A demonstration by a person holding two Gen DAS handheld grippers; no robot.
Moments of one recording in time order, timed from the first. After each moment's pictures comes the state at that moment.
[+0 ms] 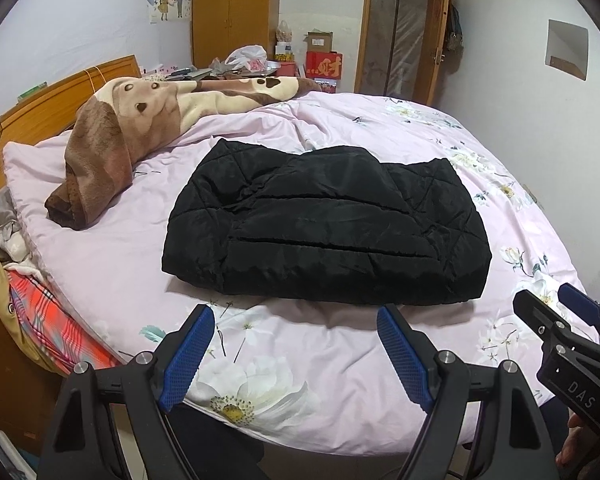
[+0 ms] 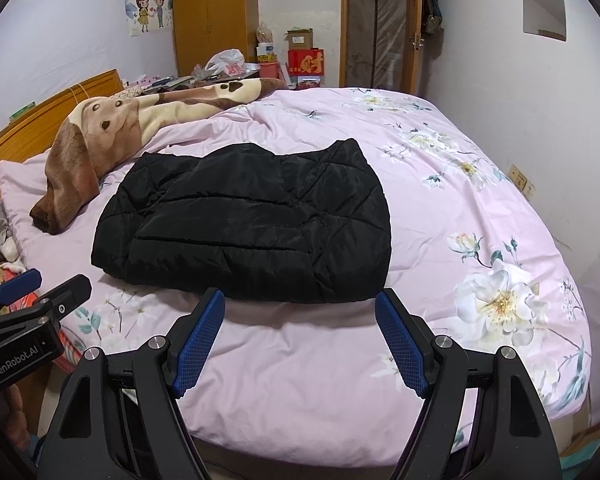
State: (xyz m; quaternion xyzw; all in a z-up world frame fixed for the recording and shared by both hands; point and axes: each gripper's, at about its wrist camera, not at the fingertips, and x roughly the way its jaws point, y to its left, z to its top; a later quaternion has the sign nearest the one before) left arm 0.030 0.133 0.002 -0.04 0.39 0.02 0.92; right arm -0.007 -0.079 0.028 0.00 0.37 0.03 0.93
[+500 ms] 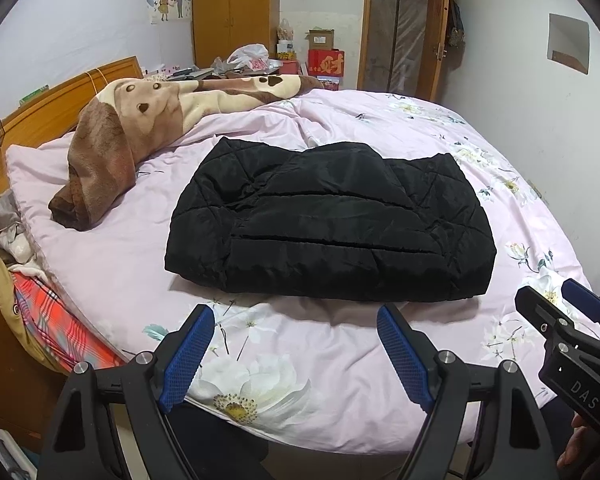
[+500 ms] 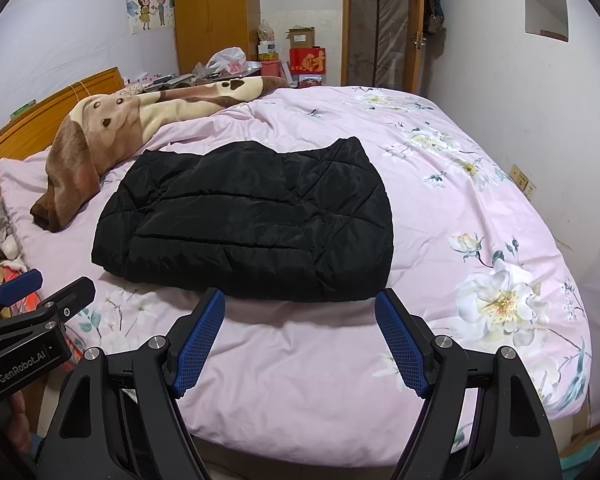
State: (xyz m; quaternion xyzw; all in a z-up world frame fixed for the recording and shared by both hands) left arm 0.031 0.130 0.001 -0.03 0.39 0.02 0.92; right arm -0.008 -0.078 0.027 0.00 0.37 0.03 0.93
